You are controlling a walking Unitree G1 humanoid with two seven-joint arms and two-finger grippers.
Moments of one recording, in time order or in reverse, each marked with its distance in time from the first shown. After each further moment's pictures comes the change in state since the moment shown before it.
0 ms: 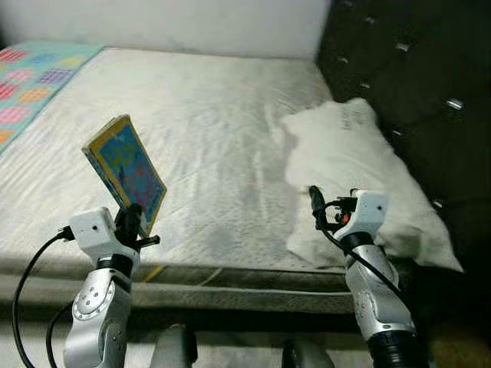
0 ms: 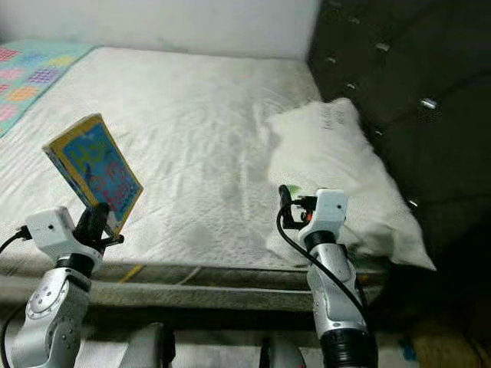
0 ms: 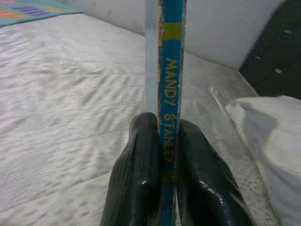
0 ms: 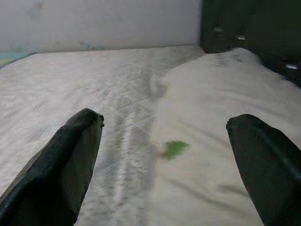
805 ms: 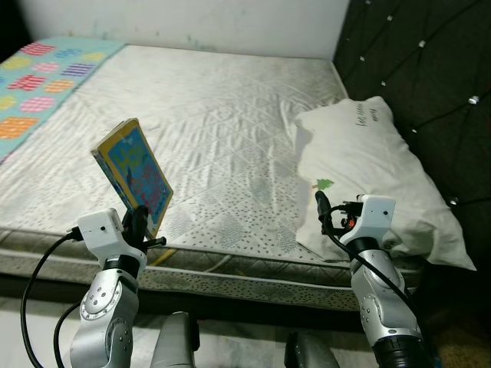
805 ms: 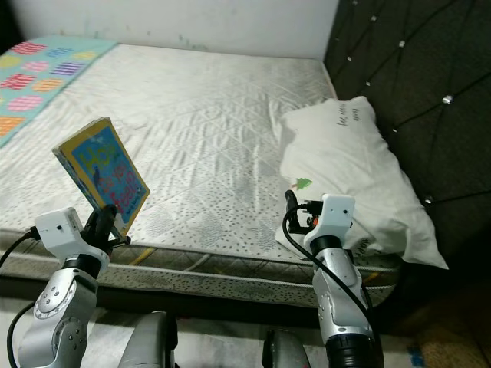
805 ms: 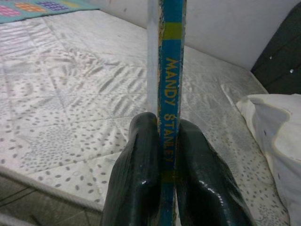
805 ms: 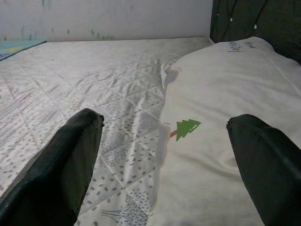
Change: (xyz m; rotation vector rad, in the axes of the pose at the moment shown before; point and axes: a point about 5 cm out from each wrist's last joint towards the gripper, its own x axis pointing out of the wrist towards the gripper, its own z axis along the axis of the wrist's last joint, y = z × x) left arm -0.001 -0.001 -0.003 0.001 0.020 0.004; right arm -0.004 -0.004 -0.004 0.004 0.020 -0.024
